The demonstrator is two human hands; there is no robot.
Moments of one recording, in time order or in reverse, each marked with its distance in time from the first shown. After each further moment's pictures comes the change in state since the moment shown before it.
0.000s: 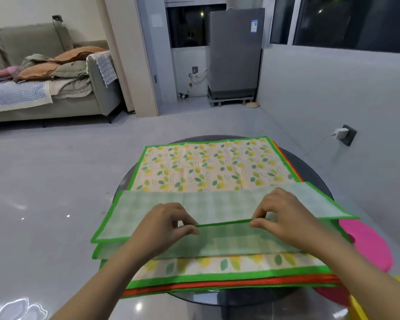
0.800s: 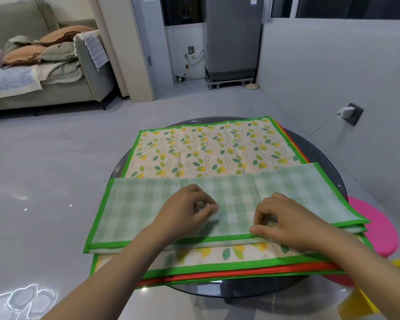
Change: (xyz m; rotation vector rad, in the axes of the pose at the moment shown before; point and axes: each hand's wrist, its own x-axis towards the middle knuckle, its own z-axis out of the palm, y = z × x) left_hand 0.028 -0.001 0.044 0.036 -0.130 -0.032; right_hand -0.009 0.015 0.029 0.024 -0.246 0.060
